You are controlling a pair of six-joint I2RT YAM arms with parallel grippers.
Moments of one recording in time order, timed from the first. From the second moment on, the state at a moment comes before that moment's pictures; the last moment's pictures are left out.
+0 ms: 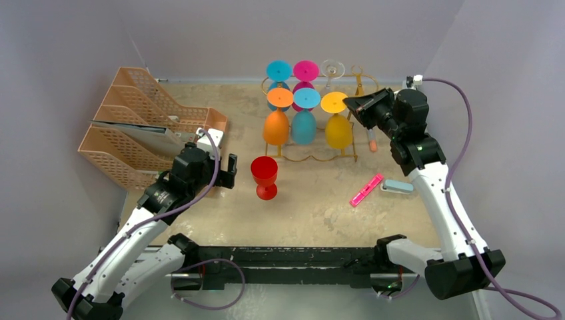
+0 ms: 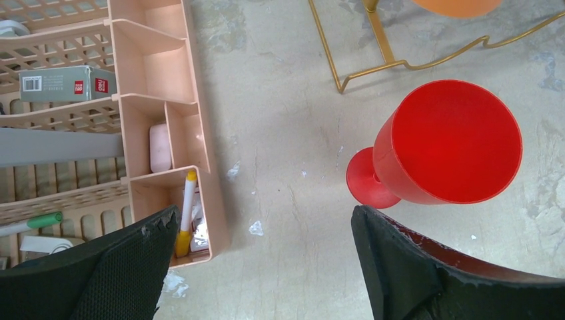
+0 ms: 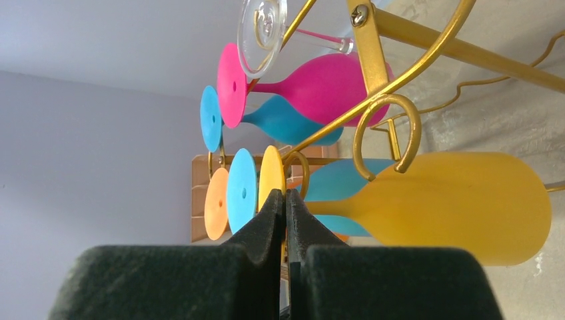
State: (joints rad) left arm -0.54 0.76 0.81 -0.59 -0.22 -0.14; right arm 0.22 1.12 1.23 -0.36 -0.14 1.13
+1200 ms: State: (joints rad) left arm -0.54 0.73 1.01 -0.67 0.20 -0.38; right arm 0.22 0.98 1.17 -0.38 -0.32 1.09
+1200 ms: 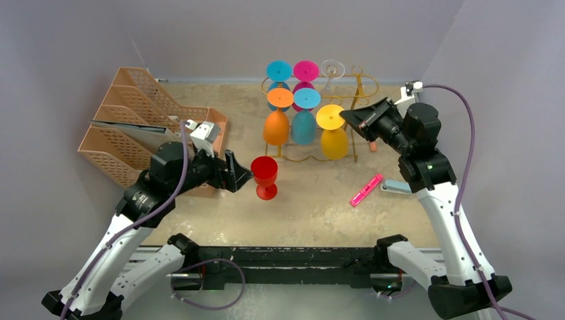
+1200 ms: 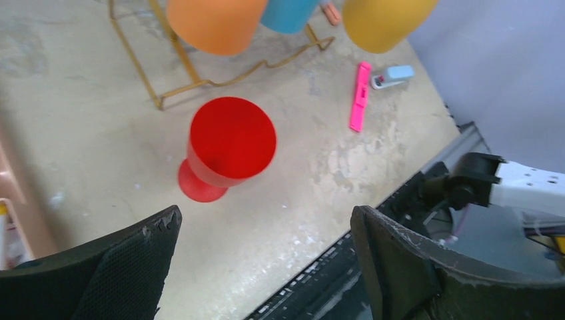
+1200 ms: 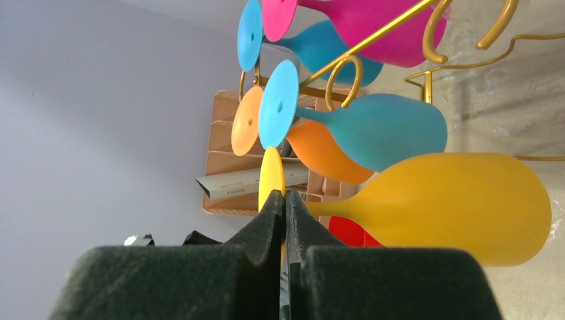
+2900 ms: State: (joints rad) left arm -0.73 1.01 0.91 -0.01 0.68 -0.85; right arm 0.43 1.04 1.10 -0.40 -0.93 0.79
